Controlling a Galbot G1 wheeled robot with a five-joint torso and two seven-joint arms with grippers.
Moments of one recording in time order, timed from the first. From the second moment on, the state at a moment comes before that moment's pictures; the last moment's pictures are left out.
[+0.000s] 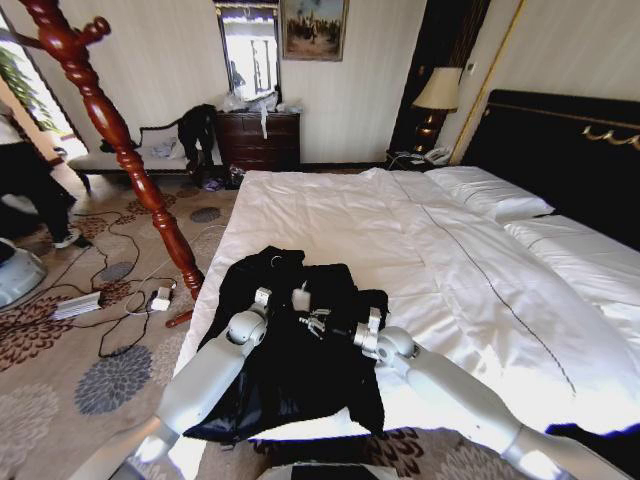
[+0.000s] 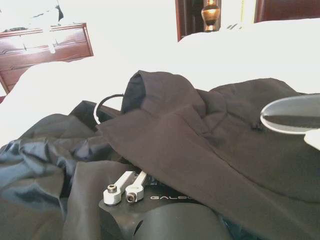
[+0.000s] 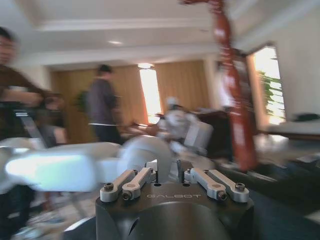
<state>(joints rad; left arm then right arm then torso) 0.74 -1.14 0.07 -1.49 -0.46 0.34 -0.14 -0.82 0.88 -0.18 1.65 0.84 0.14 -0.83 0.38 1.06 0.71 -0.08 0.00</state>
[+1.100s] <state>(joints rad) 0.74 -1.14 0.07 -1.48 -0.44 0.34 -0.14 -1.08 0.91 0.29 1.57 1.32 -0.15 0.32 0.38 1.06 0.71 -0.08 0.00</state>
